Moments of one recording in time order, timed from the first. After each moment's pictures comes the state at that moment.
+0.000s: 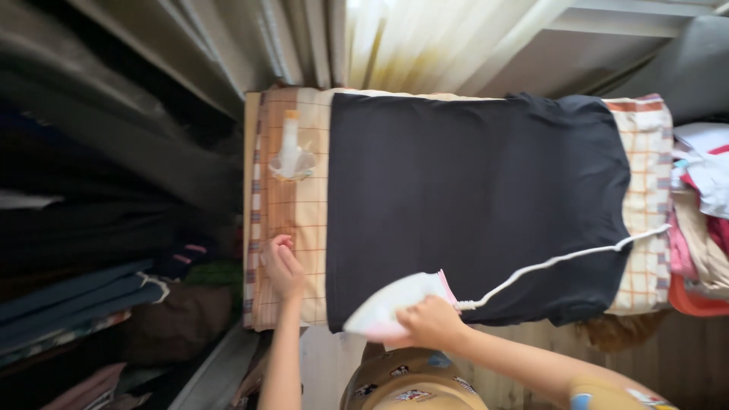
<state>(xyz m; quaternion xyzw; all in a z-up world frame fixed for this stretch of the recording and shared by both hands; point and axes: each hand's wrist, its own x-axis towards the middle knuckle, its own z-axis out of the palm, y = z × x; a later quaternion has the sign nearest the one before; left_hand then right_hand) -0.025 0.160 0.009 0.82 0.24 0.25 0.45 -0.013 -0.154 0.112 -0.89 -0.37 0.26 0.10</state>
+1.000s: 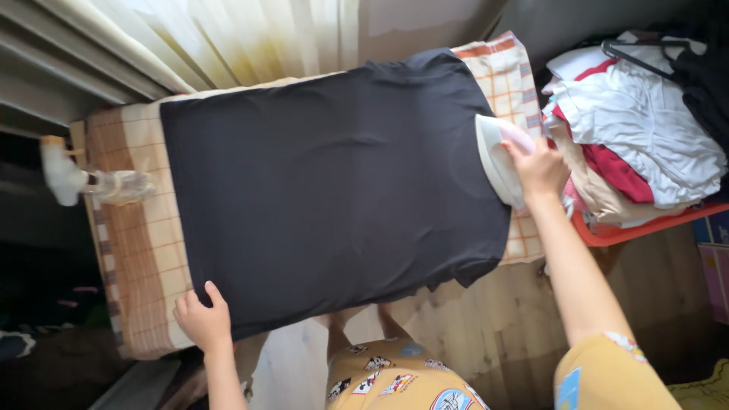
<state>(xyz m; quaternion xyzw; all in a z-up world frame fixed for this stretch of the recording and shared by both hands) -0.086 0.048 -0.003 0.94 0.26 0.18 0.13 0.190 -0.621 0.098 -0.98 0.12 -0.14 -0.05</state>
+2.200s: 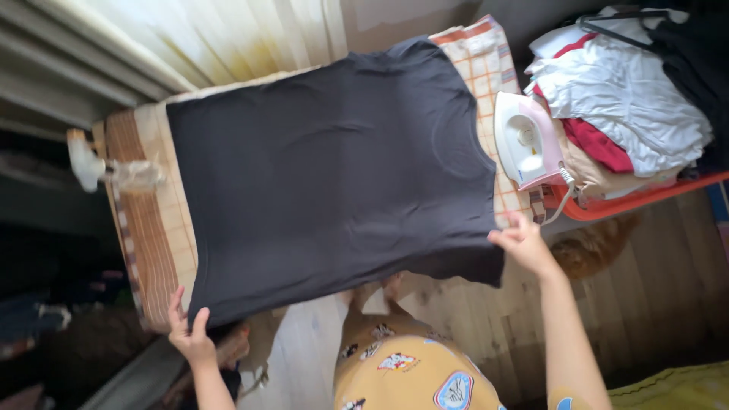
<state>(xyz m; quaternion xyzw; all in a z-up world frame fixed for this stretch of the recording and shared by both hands) -0.149 0.052 0.088 0.86 0.15 0.22 0.44 -0.026 -0.659 0.089 -0.92 0.02 0.05 0.40</state>
